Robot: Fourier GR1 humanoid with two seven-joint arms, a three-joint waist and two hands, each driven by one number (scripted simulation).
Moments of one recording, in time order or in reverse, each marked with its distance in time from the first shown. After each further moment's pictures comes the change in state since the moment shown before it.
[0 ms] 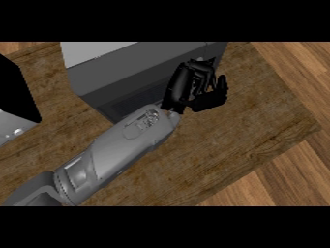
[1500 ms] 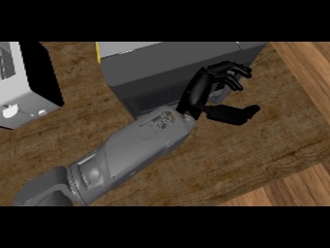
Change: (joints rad) left arm -0.075 -0.050 -0.089 0.043 0.162 -0.098 0.001; right arm 0.036 -0.092 -0.140 -0.002 -0.113 -0.035 0.045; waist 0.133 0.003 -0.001
